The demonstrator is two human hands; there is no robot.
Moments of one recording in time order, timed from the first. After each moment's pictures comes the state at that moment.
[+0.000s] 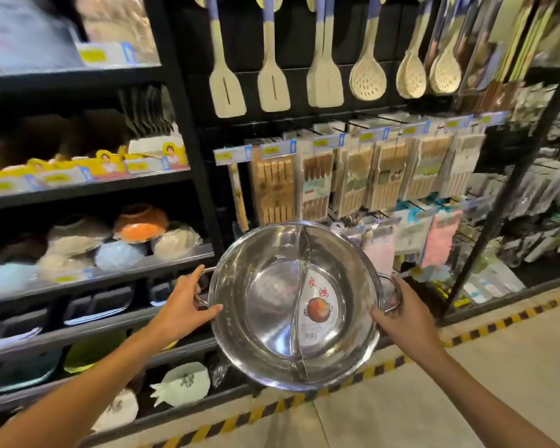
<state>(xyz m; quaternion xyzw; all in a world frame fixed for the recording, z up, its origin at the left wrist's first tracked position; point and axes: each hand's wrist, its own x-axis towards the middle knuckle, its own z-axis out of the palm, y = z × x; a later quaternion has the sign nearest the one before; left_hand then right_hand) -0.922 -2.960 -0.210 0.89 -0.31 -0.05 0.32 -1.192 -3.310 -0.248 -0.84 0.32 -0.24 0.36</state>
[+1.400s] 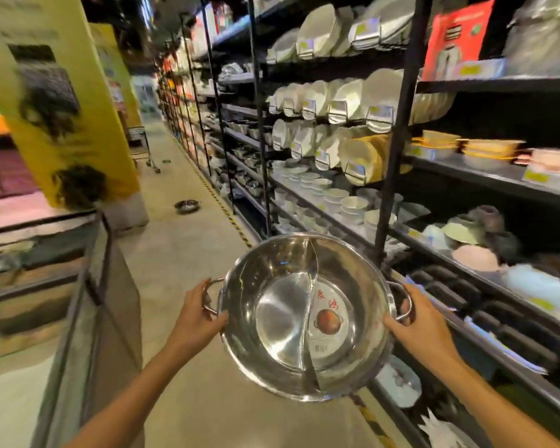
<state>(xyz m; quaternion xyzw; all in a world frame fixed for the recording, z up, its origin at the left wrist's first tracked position) -1.108 -2.043 -0.212 0.84 0.30 0.30 0.34 -0.818 -2.362 -0.218 -0.85 -0.29 0.06 0.43</state>
